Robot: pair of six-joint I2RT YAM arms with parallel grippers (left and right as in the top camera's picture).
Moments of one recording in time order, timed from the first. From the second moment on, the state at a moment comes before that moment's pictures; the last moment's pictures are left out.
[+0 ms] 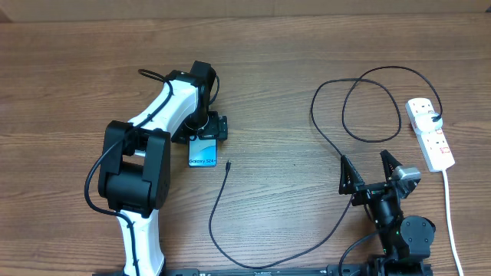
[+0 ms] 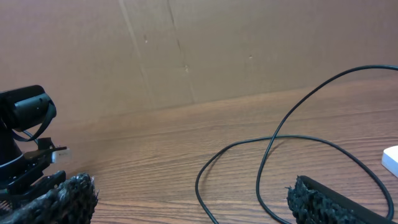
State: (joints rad) left arm -0.27 2.14 1.53 -1.03 0.02 -0.32; right arm -0.03 0.03 0.02 -0.02 -0.23 0.23
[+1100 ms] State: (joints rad) left arm -0.27 2.13 1.52 -1.00 0.02 -0.32; right arm -0.03 0.03 0.02 -0.02 -0.23 0.23
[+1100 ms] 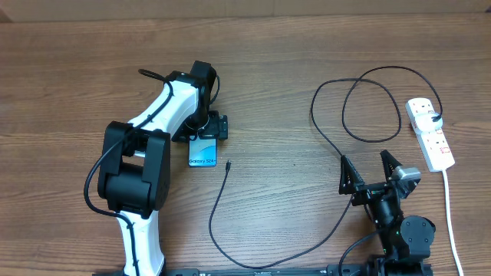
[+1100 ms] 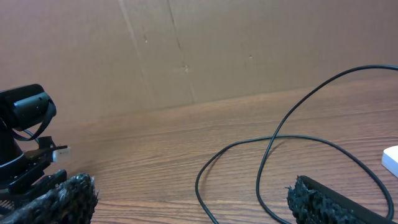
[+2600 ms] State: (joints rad) left arm -0.27 2.02 1.35 -0.82 -0.02 -0.34; right arm -0.03 0.03 0.02 -0.02 -0.23 0.23
